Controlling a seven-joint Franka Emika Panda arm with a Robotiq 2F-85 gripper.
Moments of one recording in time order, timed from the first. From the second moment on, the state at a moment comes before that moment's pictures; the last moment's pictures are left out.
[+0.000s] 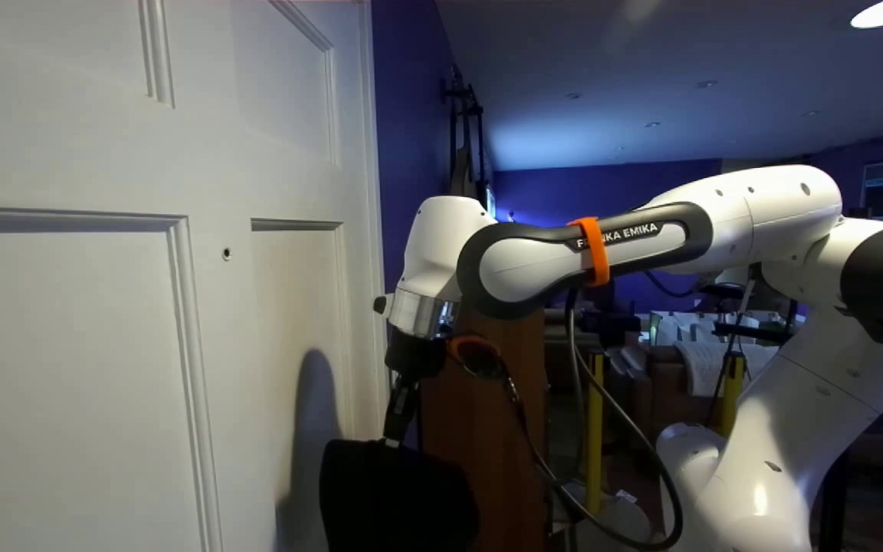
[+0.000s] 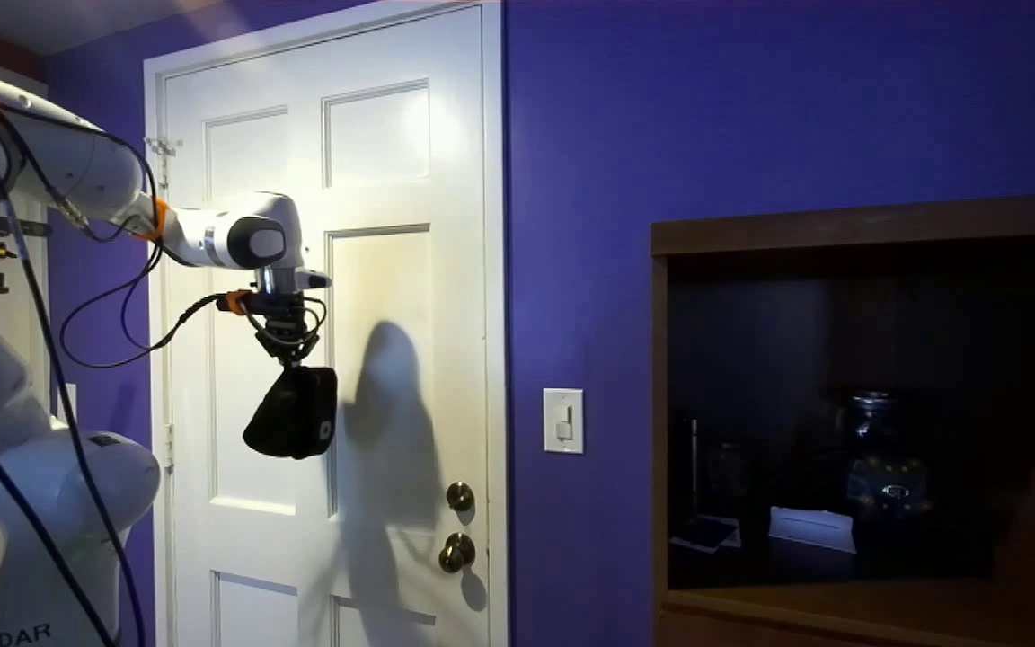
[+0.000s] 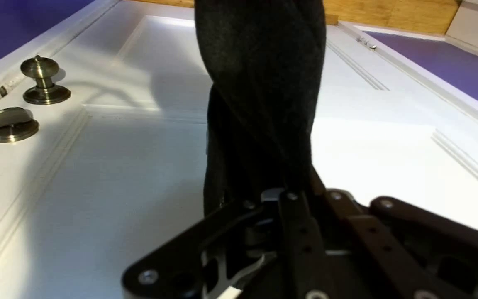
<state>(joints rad) 0.22 -0.60 0.14 -2.37 0.18 2.04 -0.08</state>
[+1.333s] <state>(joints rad) -0.09 -0.70 0.05 -2.32 -0.03 2.05 0.09</state>
